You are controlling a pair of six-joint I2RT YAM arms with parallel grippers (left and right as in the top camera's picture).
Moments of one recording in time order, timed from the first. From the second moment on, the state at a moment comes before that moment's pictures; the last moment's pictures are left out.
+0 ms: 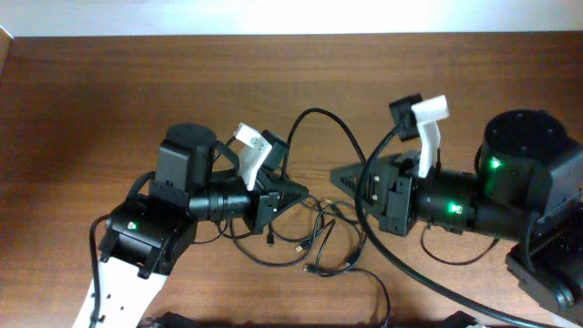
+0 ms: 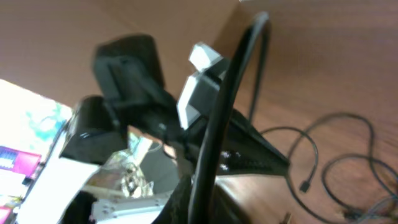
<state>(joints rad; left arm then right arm) -0.37 1.08 1.16 -0.75 0.83 -0.12 0.55 1.15 1.71 -1.05 -0.60 0.54</state>
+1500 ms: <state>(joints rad) -0.54 1.03 1.18 -1.23 0.26 -0.15 0.54 1.40 1.71 -1.25 -0.40 -0.36</state>
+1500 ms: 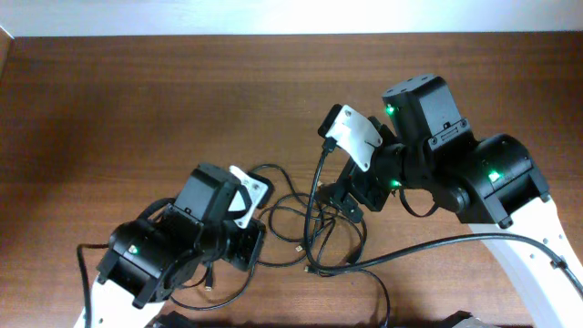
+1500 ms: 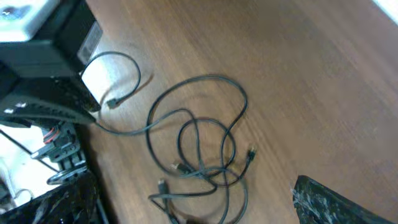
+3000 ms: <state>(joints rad) -0.59 1.63 1.09 -0.83 0.12 0.49 0.54 1.09 1.80 -1.38 -0.36 0.16</state>
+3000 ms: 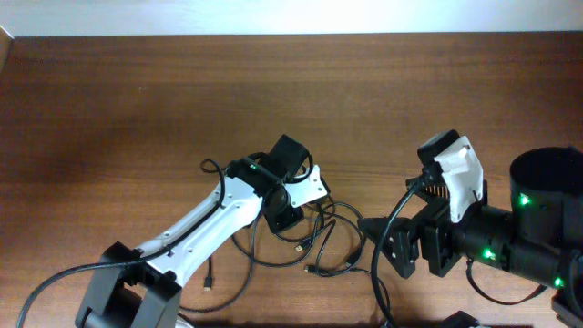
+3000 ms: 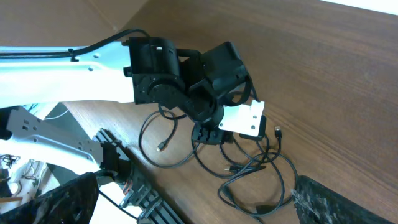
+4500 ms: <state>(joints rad) -0.59 1.34 2.10 -1.00 0.43 -0.26 0.35 1.38 1.78 -1.23 -0.18 -0.13</state>
